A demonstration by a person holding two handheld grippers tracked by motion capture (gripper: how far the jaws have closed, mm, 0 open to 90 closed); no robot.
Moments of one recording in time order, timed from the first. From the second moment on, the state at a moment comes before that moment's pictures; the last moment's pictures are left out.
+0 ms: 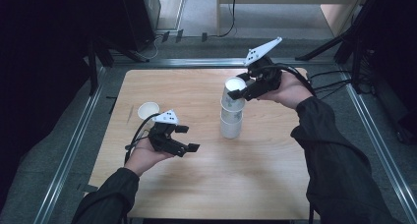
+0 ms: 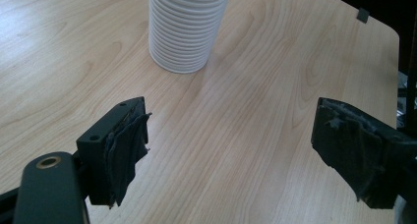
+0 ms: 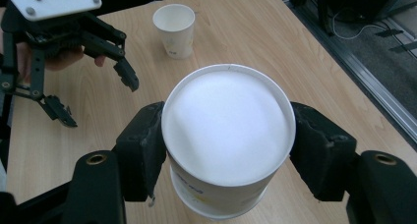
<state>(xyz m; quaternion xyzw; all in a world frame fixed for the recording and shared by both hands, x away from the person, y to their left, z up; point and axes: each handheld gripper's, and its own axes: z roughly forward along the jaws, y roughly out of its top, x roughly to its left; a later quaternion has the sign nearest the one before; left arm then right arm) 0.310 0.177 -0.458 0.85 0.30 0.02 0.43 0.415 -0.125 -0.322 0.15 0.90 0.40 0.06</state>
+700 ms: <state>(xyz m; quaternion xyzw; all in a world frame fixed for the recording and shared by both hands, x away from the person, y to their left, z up) 0.311 0.179 -0.457 0.84 0.30 0.03 0.44 0.374 -0.131 -0.298 0.11 0.90 0.41 0.04</state>
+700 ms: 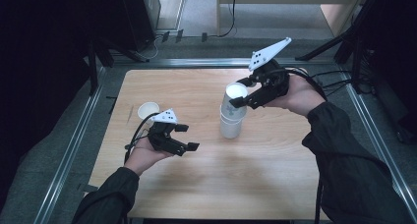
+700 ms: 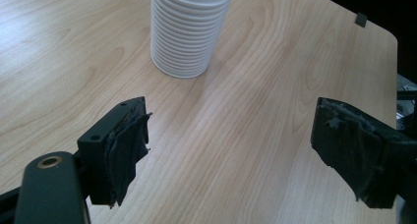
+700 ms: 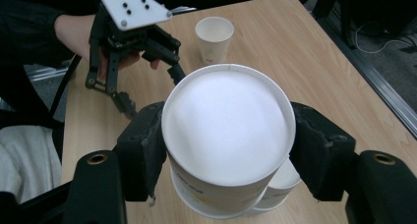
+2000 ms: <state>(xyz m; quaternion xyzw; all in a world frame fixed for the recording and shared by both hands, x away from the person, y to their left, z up) 0.311 0.173 -0.460 0.84 0.28 0.00 0.46 0.336 -0.132 -0.417 0.12 0.88 0.45 -0.02</state>
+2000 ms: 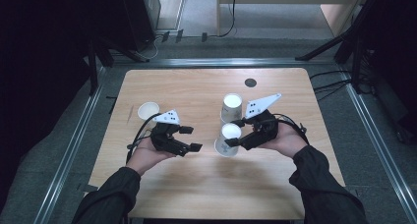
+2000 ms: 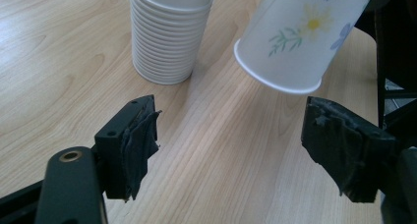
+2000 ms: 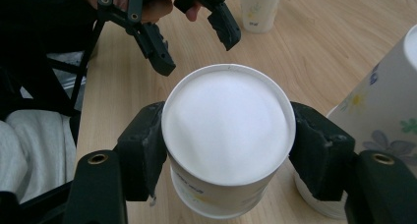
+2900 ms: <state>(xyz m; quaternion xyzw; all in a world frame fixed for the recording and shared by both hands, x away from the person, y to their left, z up) 0.312 0.155 -0.470 0.85 0.24 -0.04 0.47 0.334 -0.127 -0.450 0.14 0.87 0.48 -0.03</state>
